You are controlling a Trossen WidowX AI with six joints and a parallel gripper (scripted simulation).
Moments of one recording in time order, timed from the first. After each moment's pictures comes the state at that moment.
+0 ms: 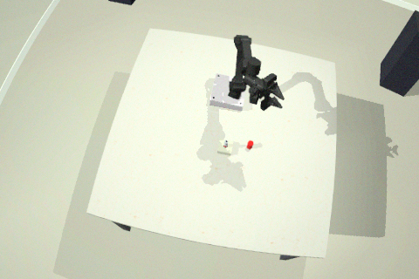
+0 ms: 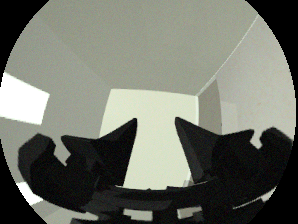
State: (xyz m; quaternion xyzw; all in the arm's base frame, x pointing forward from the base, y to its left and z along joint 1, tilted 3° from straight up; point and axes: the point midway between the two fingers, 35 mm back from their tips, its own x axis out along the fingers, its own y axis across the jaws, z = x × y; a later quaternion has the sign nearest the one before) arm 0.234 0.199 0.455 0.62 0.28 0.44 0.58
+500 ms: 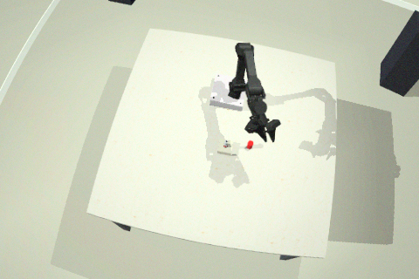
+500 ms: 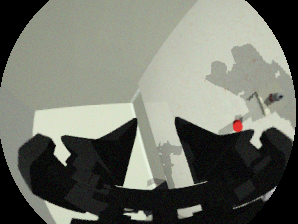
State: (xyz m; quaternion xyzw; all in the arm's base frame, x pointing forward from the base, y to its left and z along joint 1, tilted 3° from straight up) arm 0.311 0.226 0.267 0.46 0.46 0.18 0.74
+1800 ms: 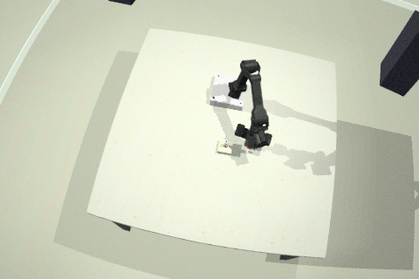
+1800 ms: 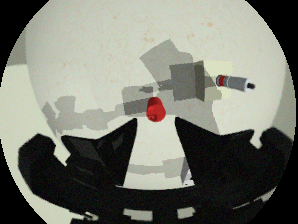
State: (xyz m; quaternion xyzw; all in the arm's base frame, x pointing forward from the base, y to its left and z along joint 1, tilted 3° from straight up) arm 0.256 0.178 0.062 0.02 0.70 0.03 0.71
